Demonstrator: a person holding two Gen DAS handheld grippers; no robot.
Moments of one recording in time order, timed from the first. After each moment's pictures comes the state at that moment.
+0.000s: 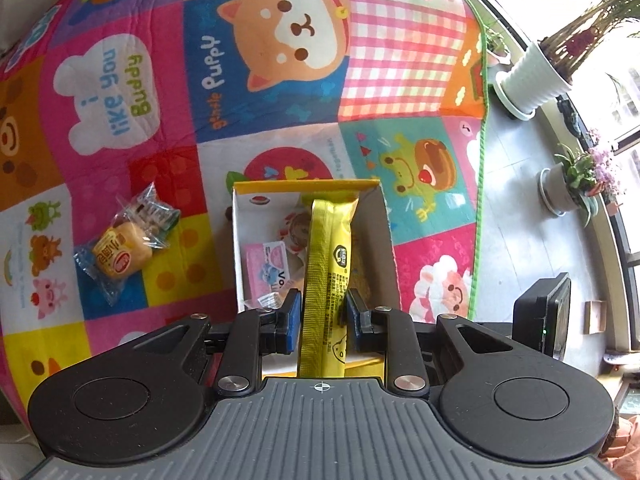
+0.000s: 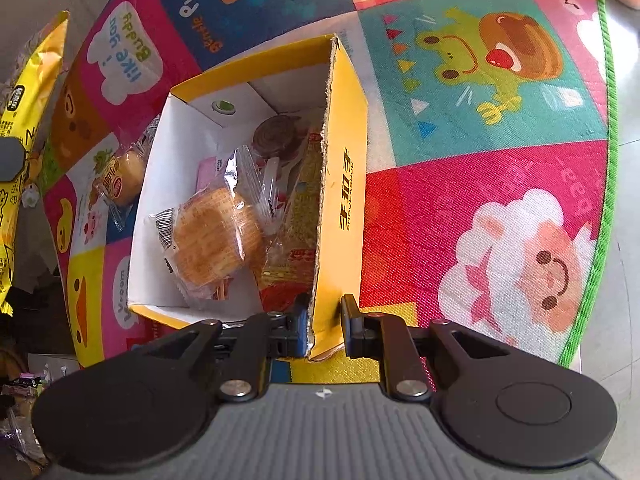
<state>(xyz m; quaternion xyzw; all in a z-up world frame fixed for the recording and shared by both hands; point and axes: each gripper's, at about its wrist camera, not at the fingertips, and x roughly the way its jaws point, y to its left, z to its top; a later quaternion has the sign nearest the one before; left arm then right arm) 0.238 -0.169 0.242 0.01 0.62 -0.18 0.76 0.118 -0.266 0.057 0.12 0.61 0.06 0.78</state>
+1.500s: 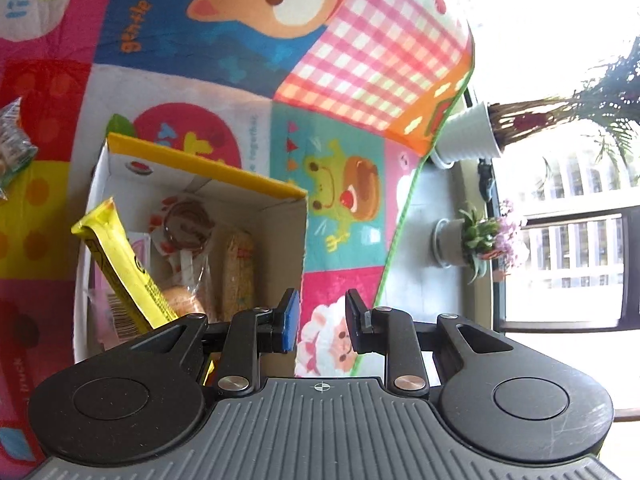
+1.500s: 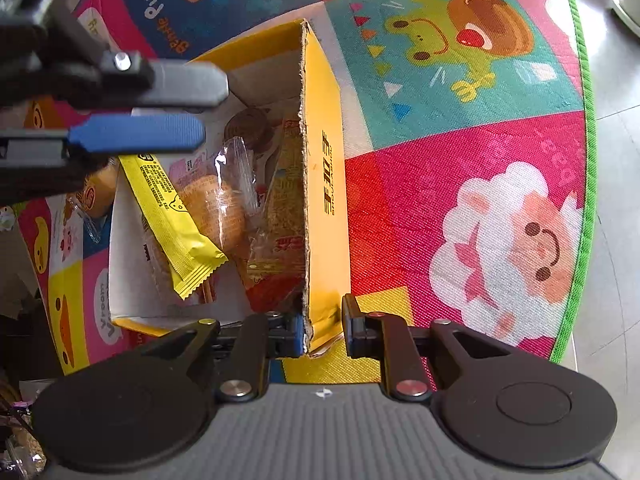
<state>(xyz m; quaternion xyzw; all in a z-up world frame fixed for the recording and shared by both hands) 0.288 -0.176 0.153 -0.24 0.63 -0.24 0.70 0.115 -0.261 0.044 0.13 0.62 0.00 0.77</state>
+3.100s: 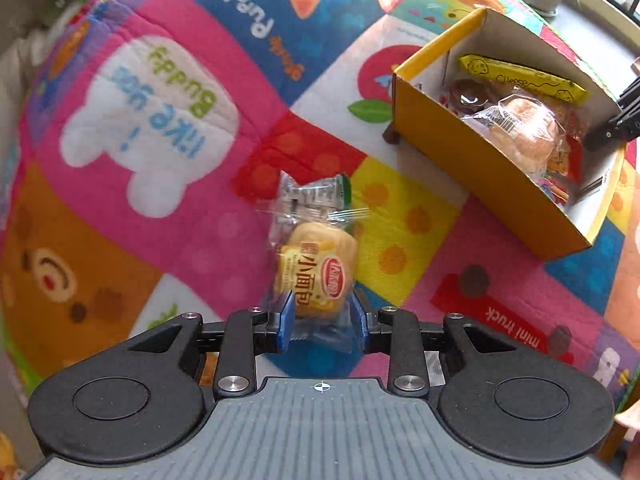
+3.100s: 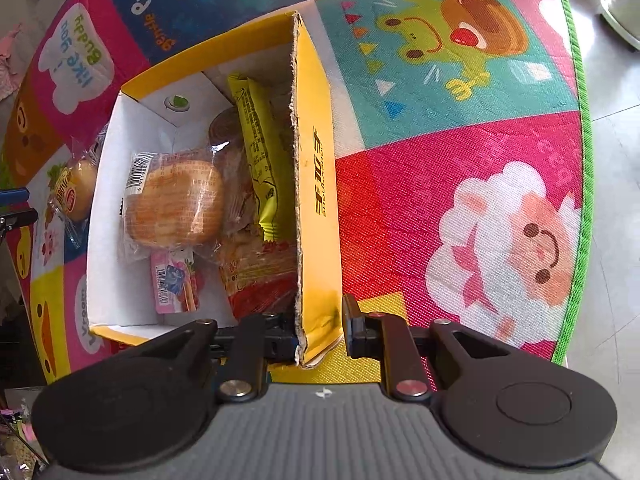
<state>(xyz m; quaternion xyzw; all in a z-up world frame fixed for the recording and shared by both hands) 0.287 -0.030 0.123 0.33 0.53 -0.31 0.72 0.117 -0.248 0.032 0.10 0.62 -0.03 0.78</state>
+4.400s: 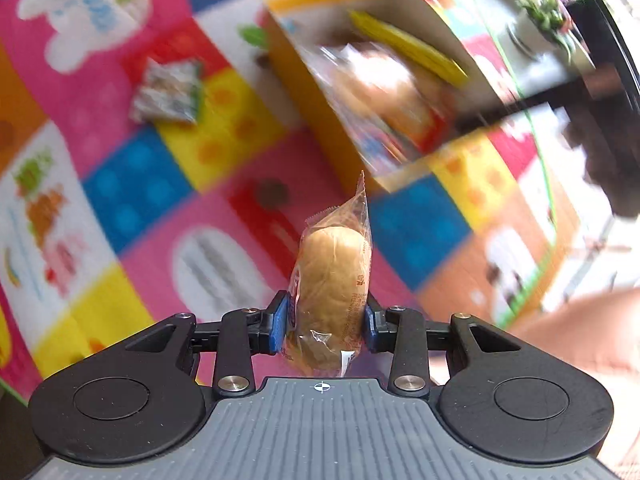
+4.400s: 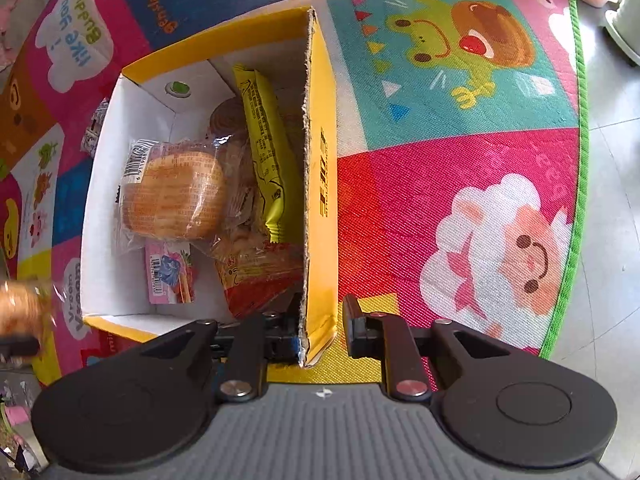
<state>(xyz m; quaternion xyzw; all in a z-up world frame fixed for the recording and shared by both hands) 0.174 -0.054 0.144 0.16 0.66 -0.29 0.67 0.124 -0.244 0.040 0.08 0.64 -0.01 0.77</state>
